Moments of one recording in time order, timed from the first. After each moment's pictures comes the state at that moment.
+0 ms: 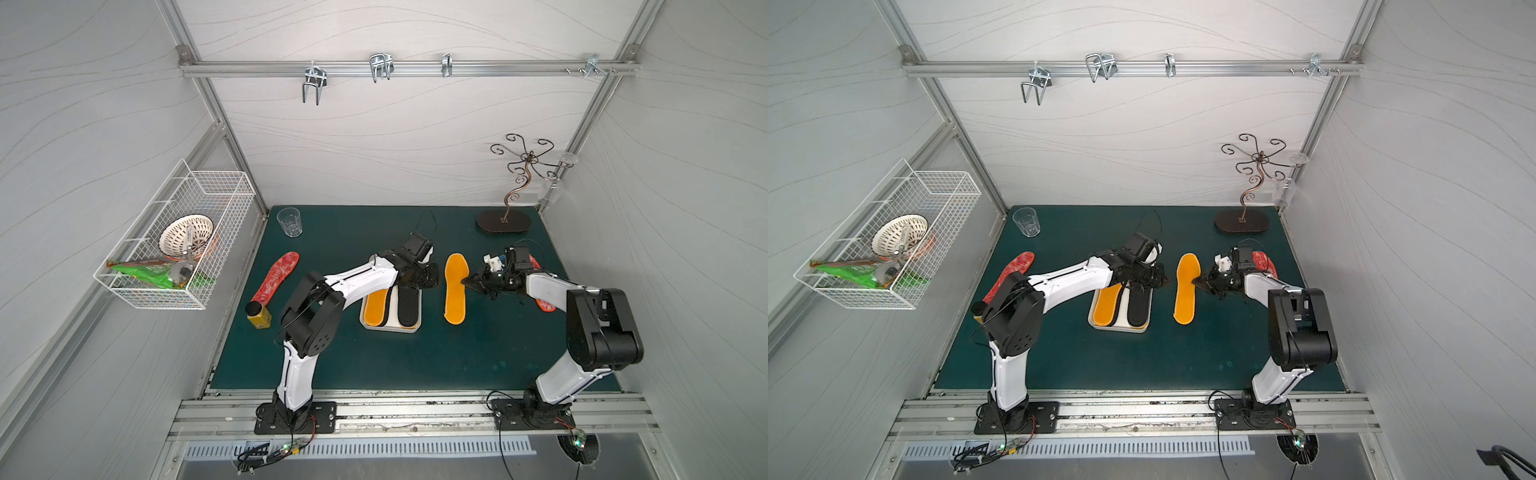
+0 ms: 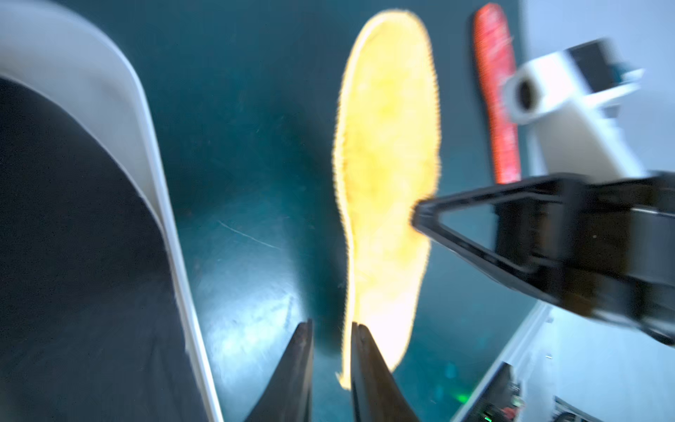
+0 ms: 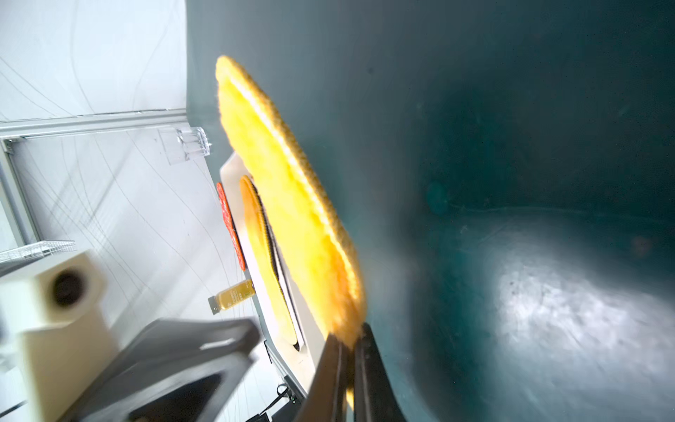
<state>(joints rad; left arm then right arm) -0.71 1.91 1.47 -0.42 0.29 -0.67 0.11 1.62 0.88 -0.23 -0.75 0.72</state>
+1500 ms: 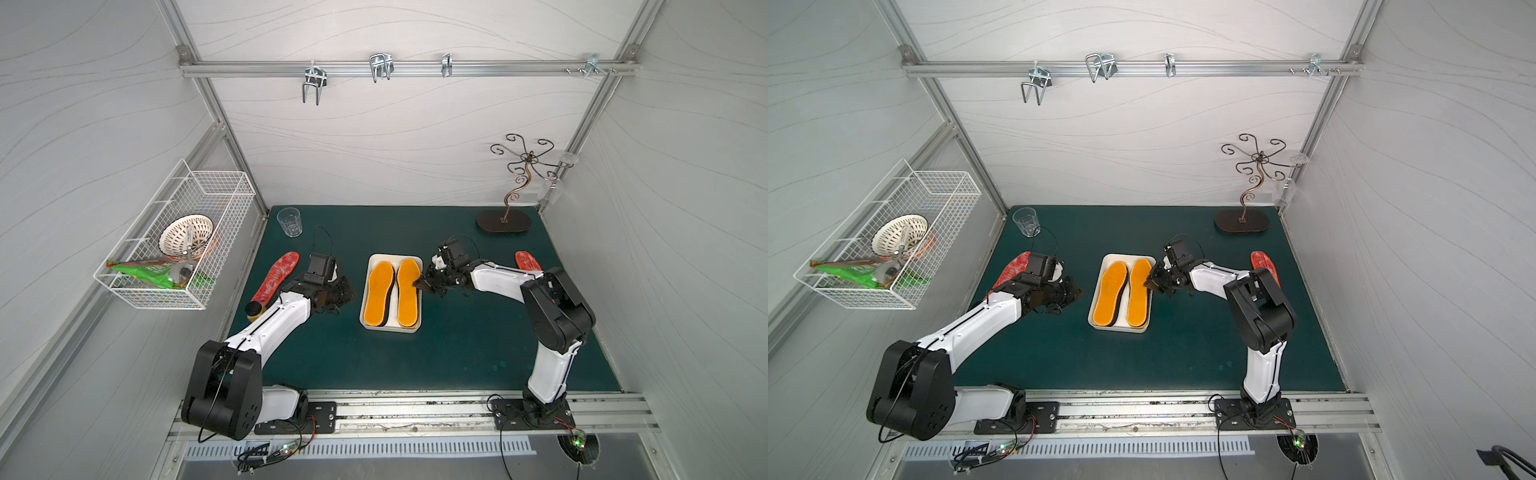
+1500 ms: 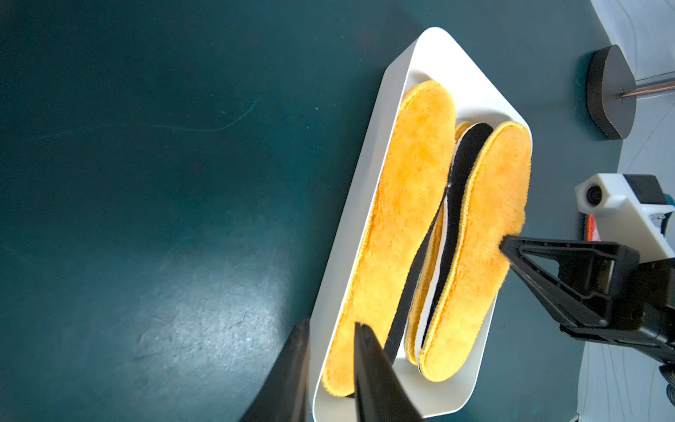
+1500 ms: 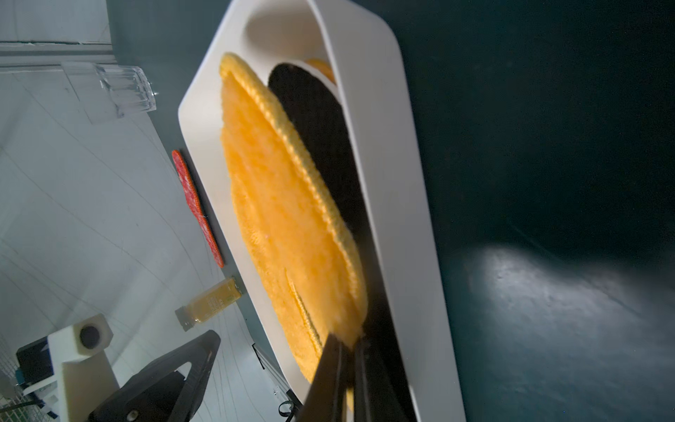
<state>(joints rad) -0.24 1.32 0.79 -0.45 0.24 -0.67 0.56 1.87 1.11 -0.17 -0.50 1.05</state>
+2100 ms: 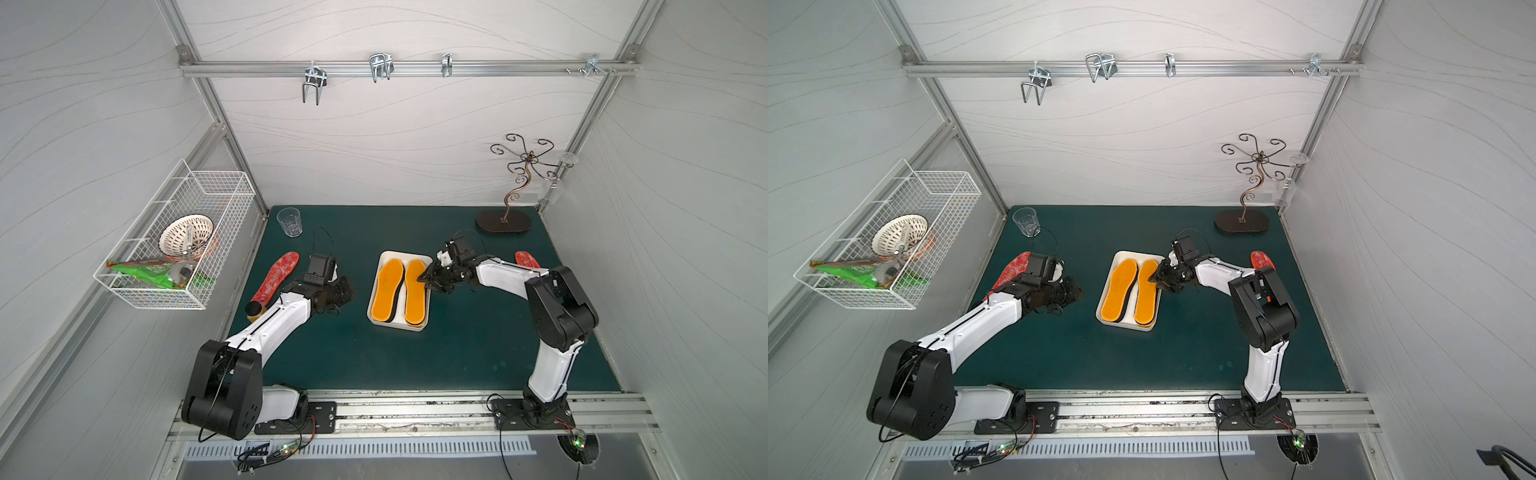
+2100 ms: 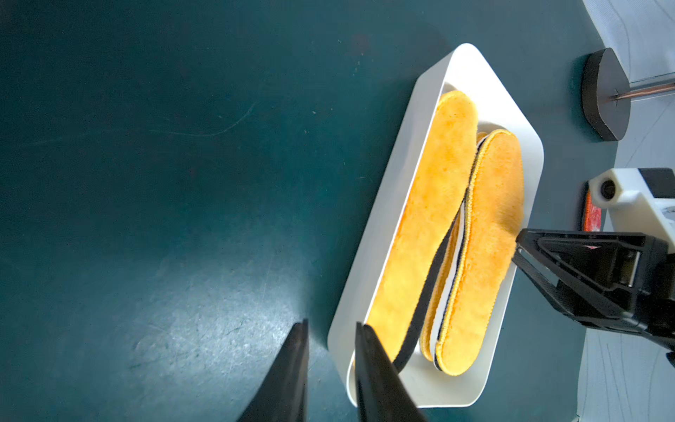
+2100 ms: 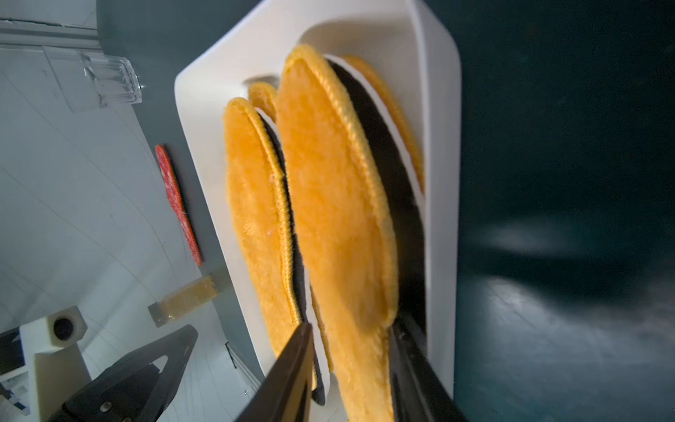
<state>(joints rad) -0.24 1.33 0.78 -0.42 0.24 -0.67 0.49 1.87 1.17 -0.29 -0.51 0.86</state>
